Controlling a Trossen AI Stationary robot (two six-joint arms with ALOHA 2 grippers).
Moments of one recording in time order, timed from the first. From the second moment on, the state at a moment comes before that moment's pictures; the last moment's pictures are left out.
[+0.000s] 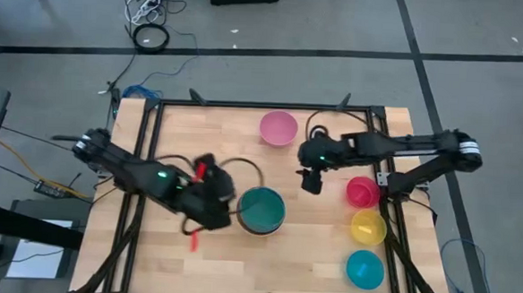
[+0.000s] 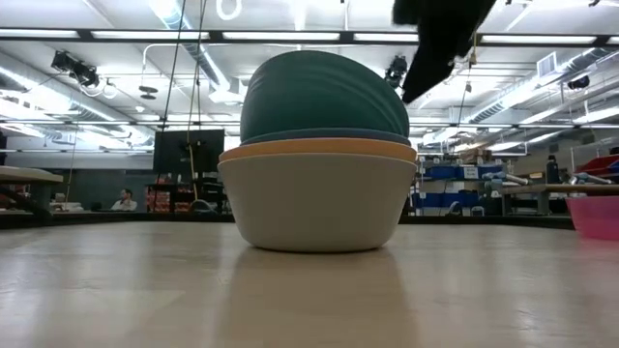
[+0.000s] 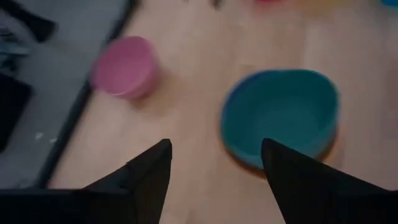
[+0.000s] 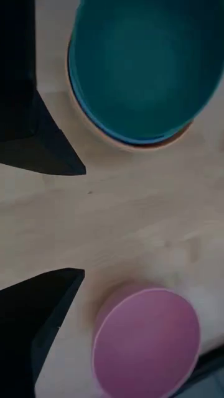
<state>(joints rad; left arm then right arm) -0.46 1.57 1.66 -1.20 -0.69 -0.56 -0.01 1.33 1.13 -0.73 0.19 0.15</state>
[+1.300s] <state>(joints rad) -0.69 1.38 1.53 -1.37 -0.88 -0.98 -0.46 1.84 1.32 -0.60 -0.20 -0.05</state>
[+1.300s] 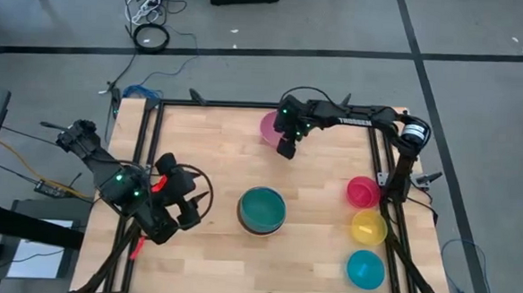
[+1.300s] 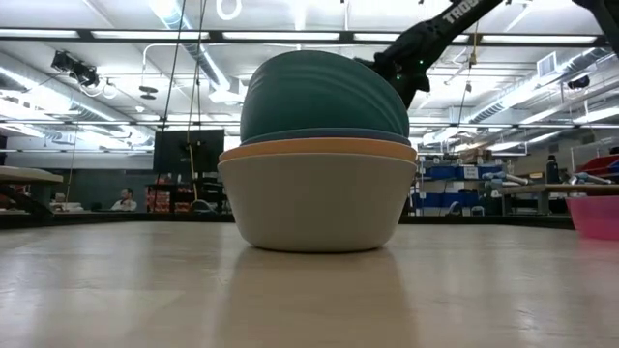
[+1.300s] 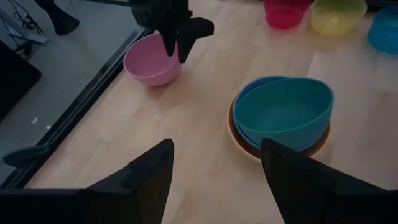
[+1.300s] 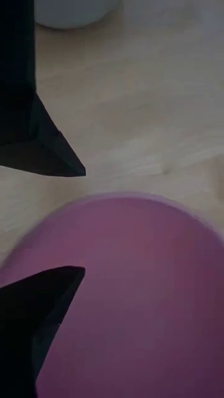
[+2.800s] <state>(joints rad) -0.68 1.40 1.53 -1.36 -0.91 -0.98 0.19 1.68 1.50 -0.75 -0.05 0.11</state>
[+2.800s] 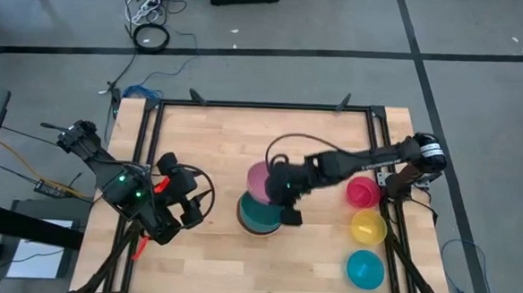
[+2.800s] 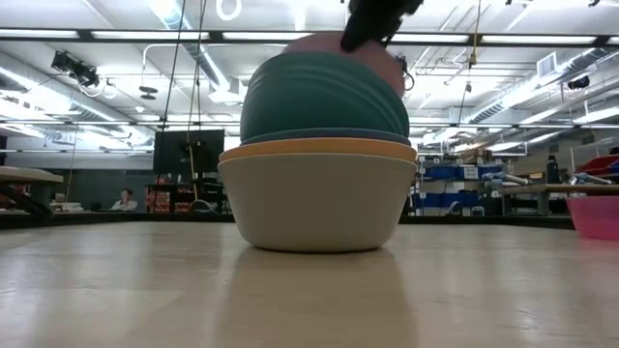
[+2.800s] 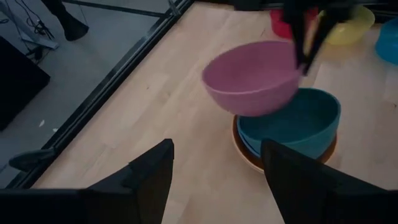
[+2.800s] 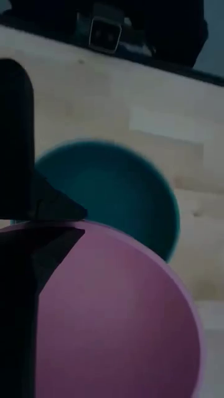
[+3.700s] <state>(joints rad) -0.65 1.57 1.53 -1.12 -0.80 -0.87 0.36 1.74 1.51 -0.53 0.02 0.28</state>
